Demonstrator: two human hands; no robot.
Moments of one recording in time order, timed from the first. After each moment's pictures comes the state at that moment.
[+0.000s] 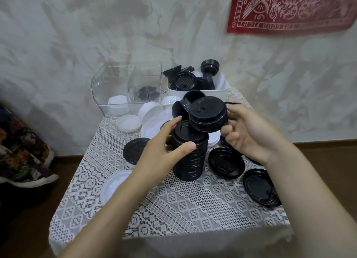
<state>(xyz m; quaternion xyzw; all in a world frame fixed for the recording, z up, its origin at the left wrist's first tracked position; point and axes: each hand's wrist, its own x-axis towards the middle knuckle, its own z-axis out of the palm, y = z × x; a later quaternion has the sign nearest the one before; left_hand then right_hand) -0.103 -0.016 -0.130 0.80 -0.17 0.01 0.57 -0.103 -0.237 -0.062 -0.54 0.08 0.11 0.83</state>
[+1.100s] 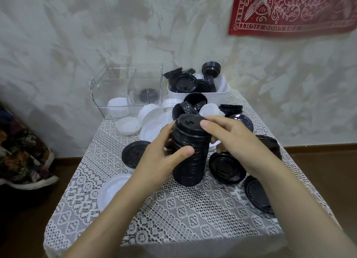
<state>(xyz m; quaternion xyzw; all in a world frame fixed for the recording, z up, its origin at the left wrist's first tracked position) -0.101 -0.018 -0.133 0.78 -0.20 0.01 0.60 -0.107 -0.224 -0.085 -0.80 -0.07 0.00 0.60</state>
